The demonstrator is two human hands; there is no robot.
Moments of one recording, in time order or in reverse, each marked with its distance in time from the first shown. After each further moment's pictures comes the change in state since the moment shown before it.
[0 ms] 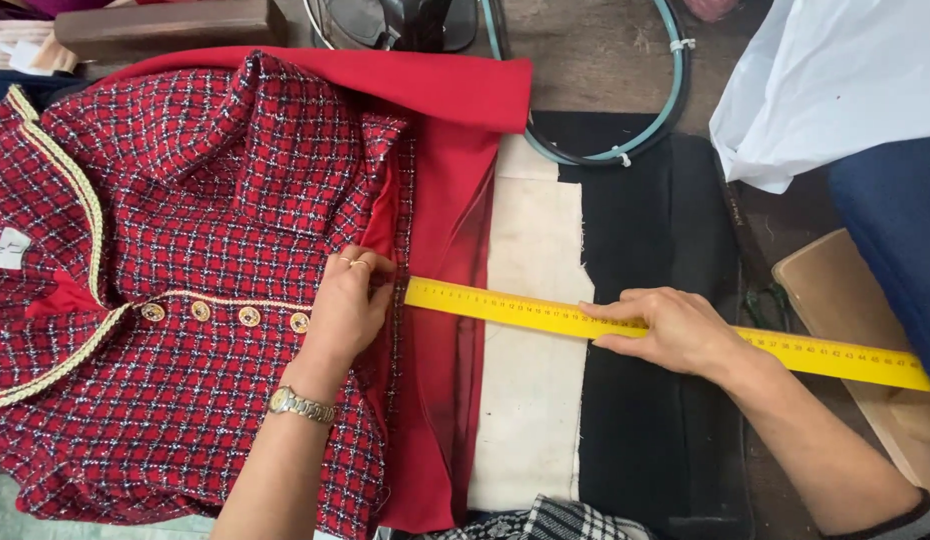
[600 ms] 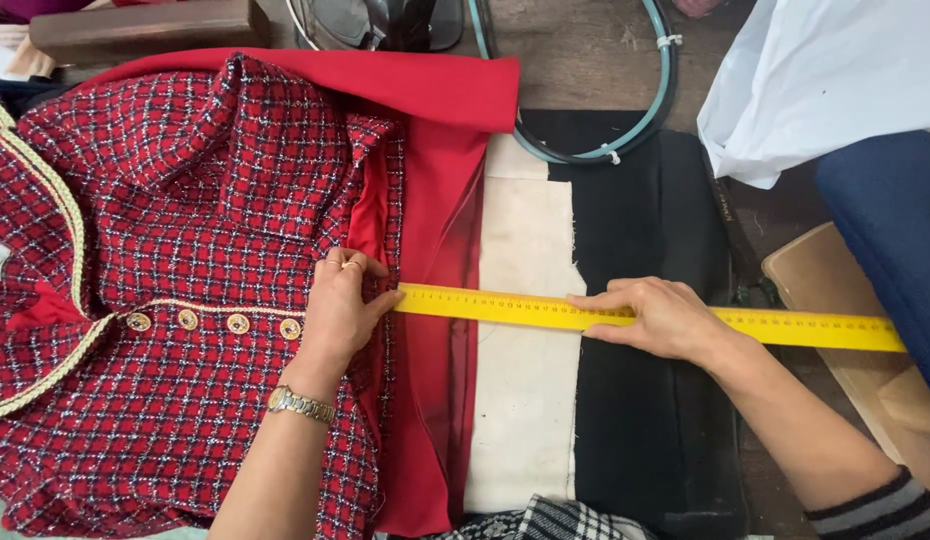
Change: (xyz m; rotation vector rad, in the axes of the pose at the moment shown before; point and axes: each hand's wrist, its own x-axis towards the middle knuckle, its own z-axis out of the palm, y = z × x) left_hand 0.003 0.002 0.005 -0.109 0.005 -0.104; right_hand 0.014 0.007 0.001 0.023 0.004 -0.038
